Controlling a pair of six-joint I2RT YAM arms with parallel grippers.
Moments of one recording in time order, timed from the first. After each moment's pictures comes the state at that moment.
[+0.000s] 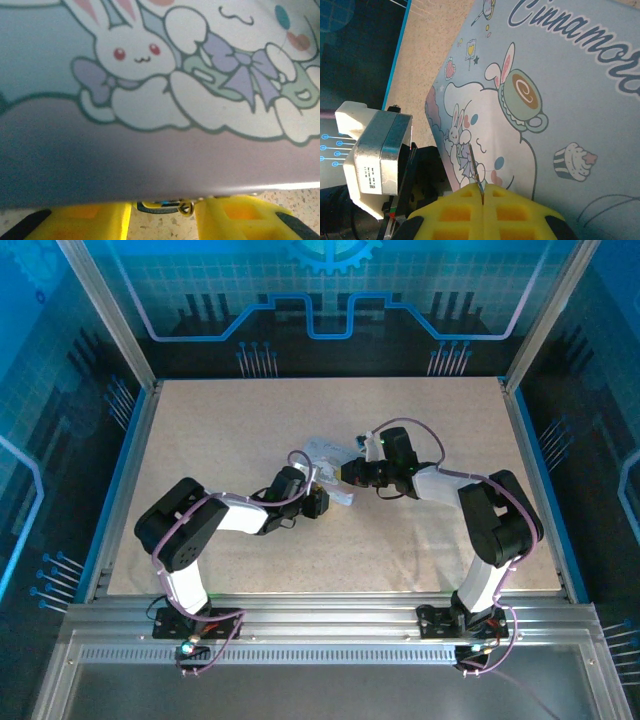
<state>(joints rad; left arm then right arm) -0.60 1.79 0.70 0.39 0.11 -0.42 0.41 1.76 0.93 0.12 -0.65 0.56</state>
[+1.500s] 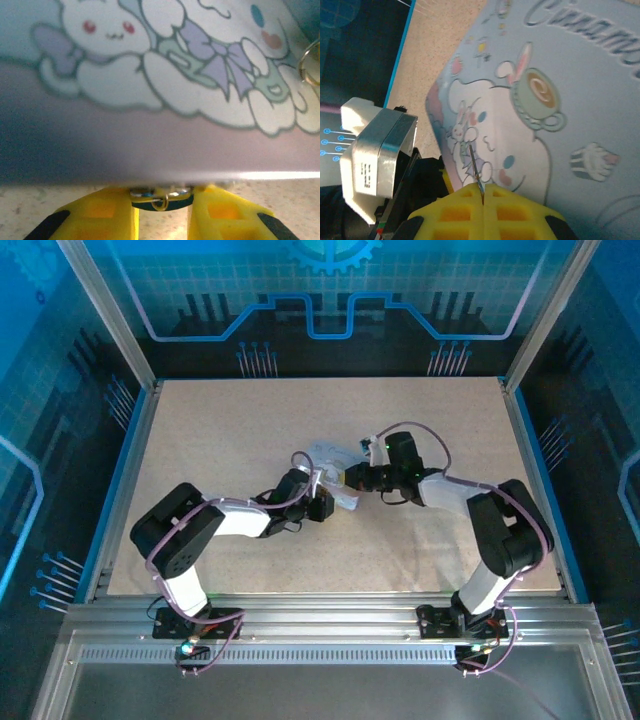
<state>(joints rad) -0.66 1.73 0.71 0.35 0.16 -0.56 0.40 1.65 0.84 0.13 -0.65 0.55</state>
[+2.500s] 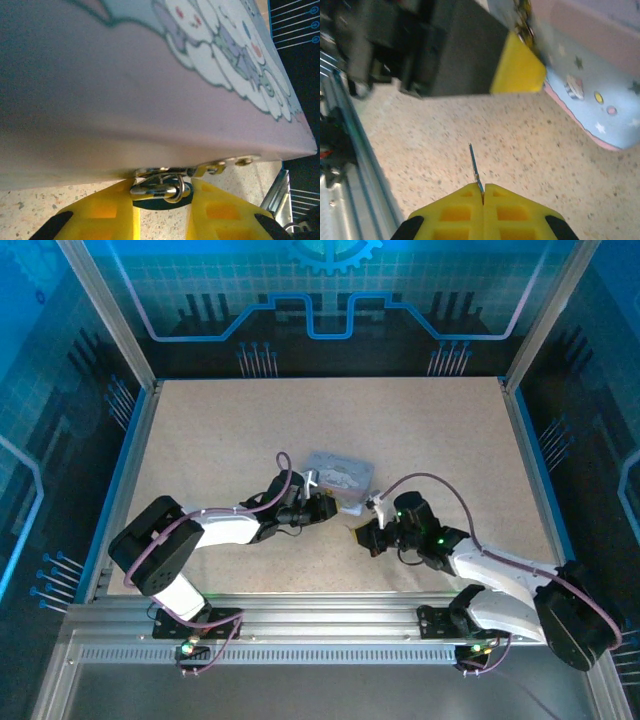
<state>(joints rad) -0.66 1.61 0.65 0.33 0.32 -0.92 0.66 1.11 0.38 0.08 -0.38 0.31</state>
